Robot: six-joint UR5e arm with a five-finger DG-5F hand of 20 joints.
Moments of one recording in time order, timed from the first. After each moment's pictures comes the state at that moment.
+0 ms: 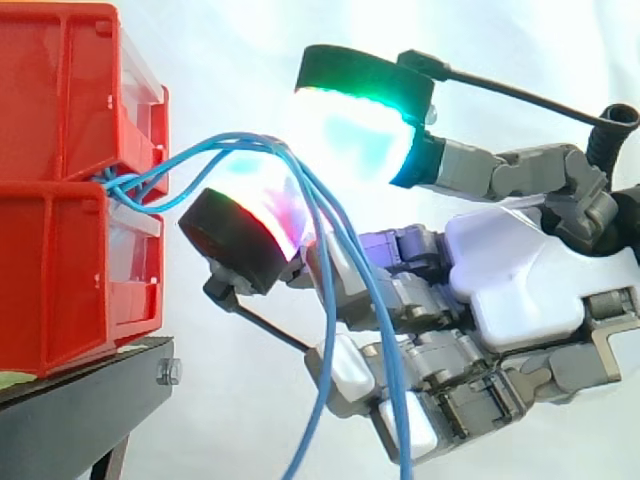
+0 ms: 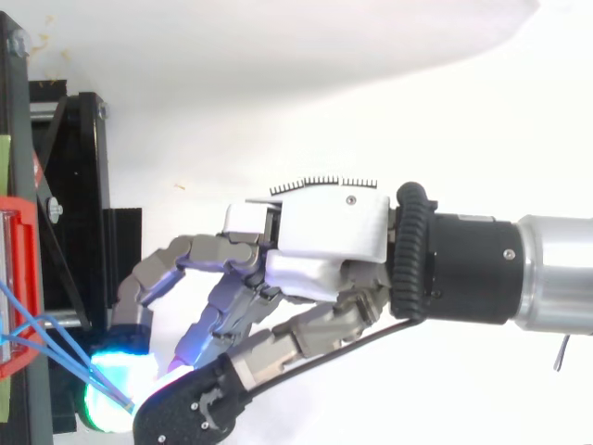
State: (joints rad) arm 0.22 -2.37 -0.97 -3.16 -1.32 0.38
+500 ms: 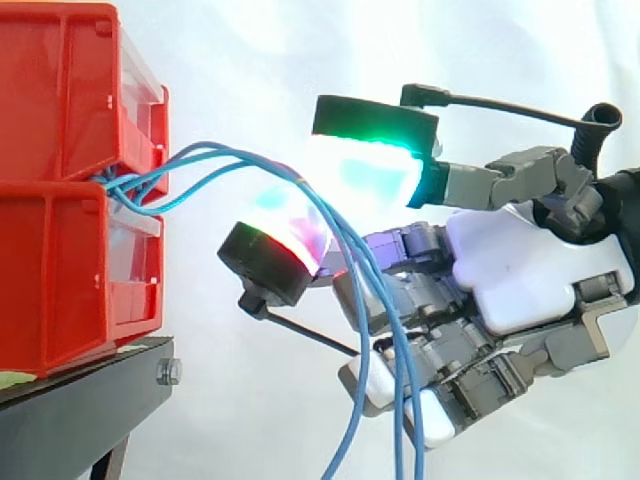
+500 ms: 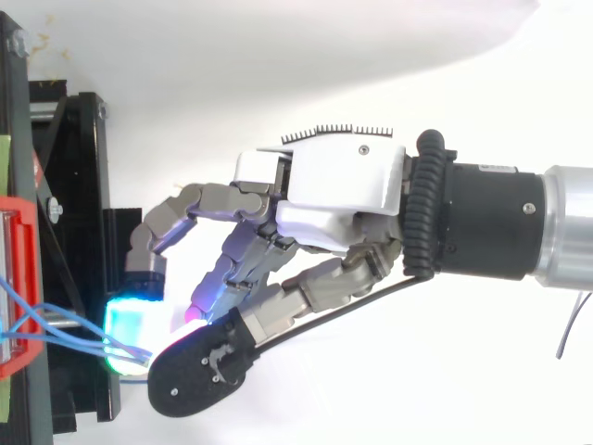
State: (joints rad) arm 0.18 -2.37 -0.92 -3.28 -1.33 0.28
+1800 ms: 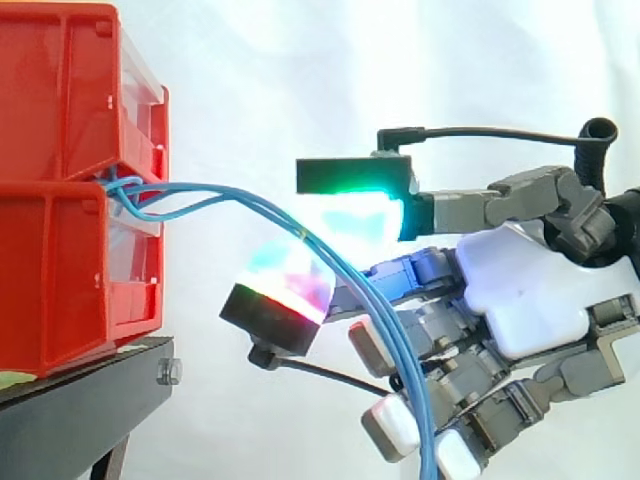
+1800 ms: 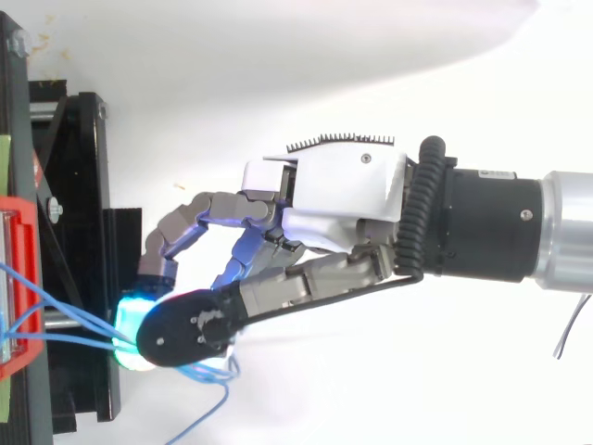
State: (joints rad) arm 0.18 -2.37 -0.94 -3.28 -1.33 0.25
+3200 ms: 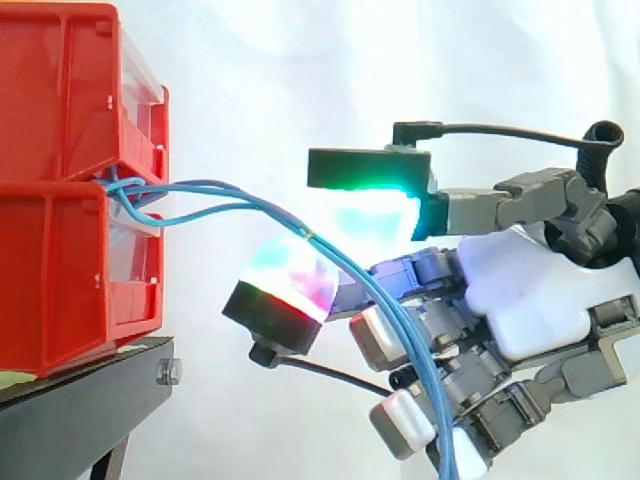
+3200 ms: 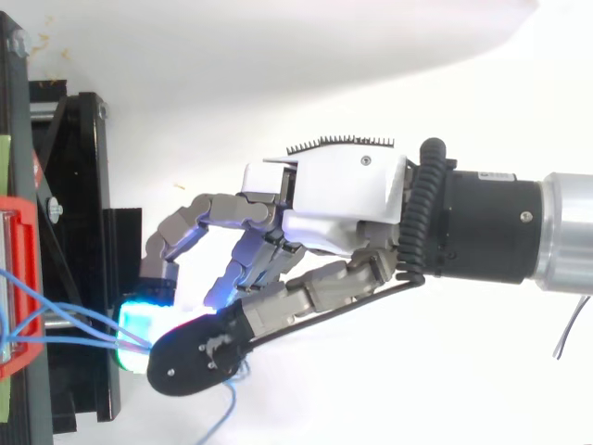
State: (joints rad) arm 0.18 -2.37 -0.94 -3.29 -1.33 0.25
